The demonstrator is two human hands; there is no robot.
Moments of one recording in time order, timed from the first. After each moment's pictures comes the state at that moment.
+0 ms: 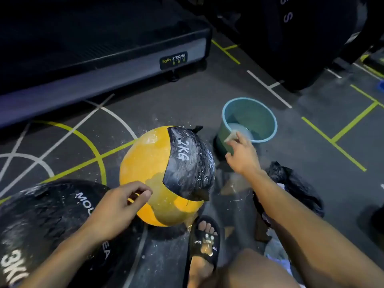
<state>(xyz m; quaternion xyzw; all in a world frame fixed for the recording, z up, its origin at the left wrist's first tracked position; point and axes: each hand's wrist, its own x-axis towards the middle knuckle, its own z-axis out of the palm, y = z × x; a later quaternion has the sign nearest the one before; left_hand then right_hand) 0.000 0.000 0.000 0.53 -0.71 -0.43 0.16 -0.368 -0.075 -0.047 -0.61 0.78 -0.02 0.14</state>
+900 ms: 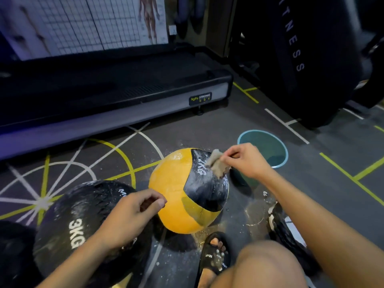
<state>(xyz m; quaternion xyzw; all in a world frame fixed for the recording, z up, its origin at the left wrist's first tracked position) 0.014 0.078 0.081 0.54 -0.68 -0.42 0.26 -0.317 -0.035 0.089 -0.68 0.64 -0.24 0.27</state>
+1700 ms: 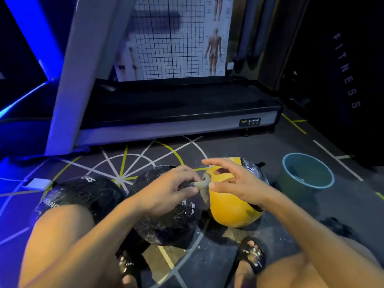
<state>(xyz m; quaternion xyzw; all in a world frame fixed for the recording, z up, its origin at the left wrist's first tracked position) 0.095 0.204 0.182 0.50 -0.78 -0.30 0.22 -0.147 0.141 0.178 -0.76 0.35 -0.21 0.50</state>
